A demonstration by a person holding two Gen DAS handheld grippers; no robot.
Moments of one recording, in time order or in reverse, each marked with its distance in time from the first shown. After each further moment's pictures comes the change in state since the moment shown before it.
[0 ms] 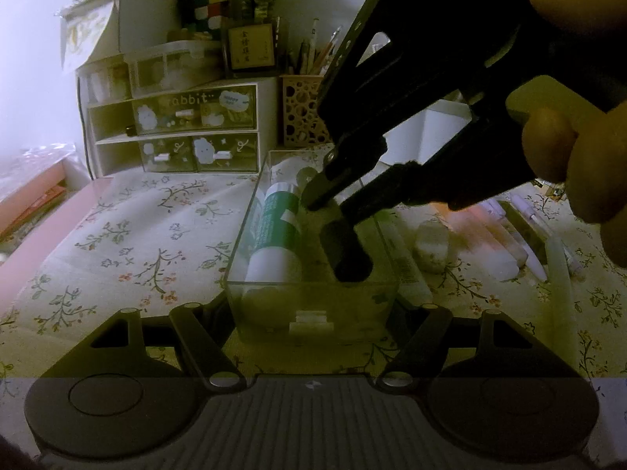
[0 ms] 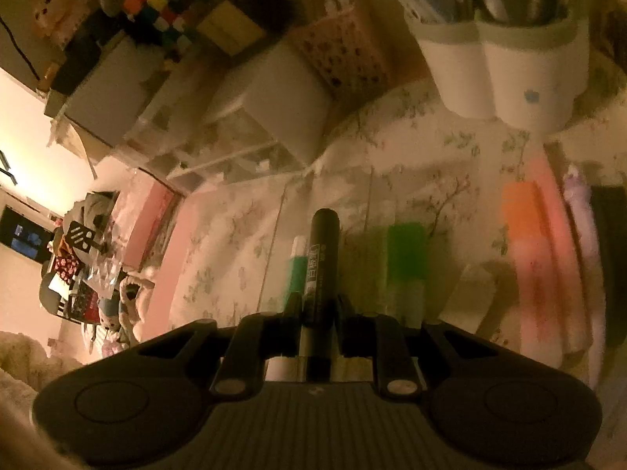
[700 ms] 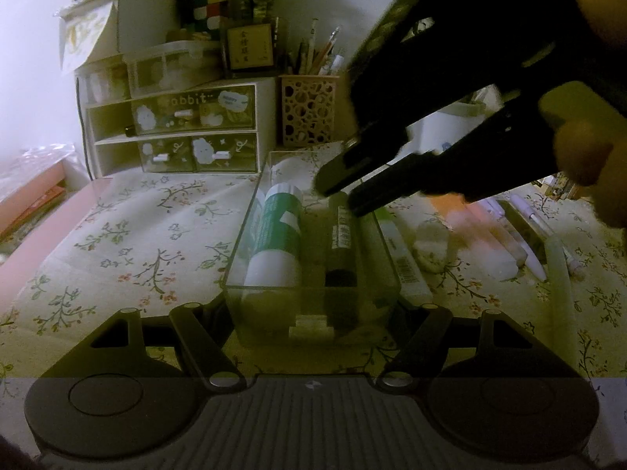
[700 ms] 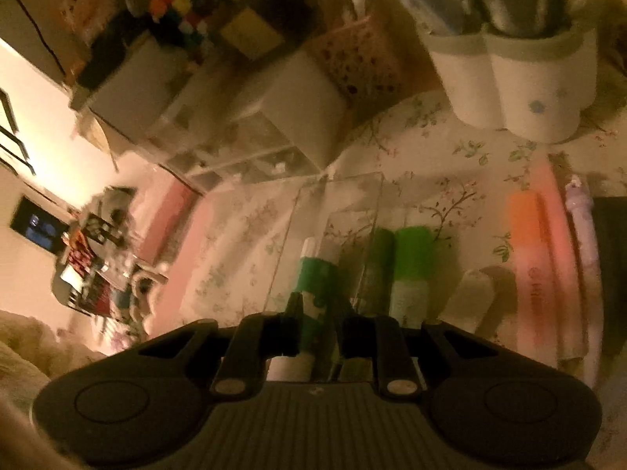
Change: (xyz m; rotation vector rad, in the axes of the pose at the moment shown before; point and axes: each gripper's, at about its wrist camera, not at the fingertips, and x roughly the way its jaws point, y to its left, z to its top) left arm 0.000 -0.001 0.000 0.002 0.000 -0.001; right arm -0.015 -0.009 -0.006 -0.050 -0.044 0.069
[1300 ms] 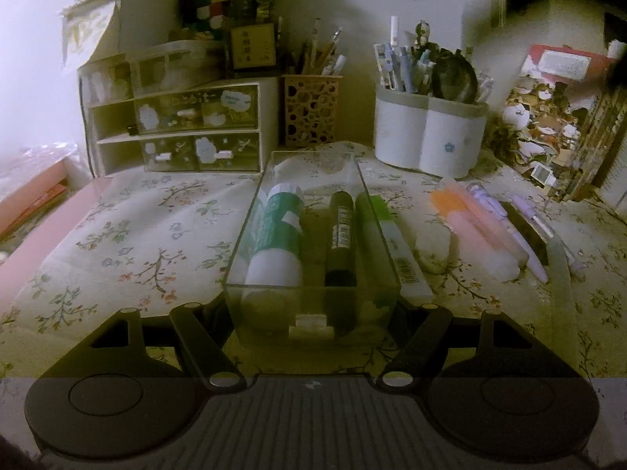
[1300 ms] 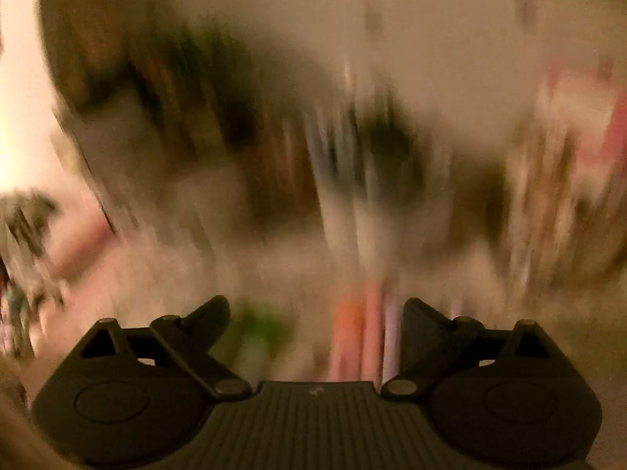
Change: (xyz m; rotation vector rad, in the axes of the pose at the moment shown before) left arm 0.001 0.001 0.001 -0.005 0.001 0.009; right arm -0.108 0.025 -0.016 -0.308 -0.417 -0.357
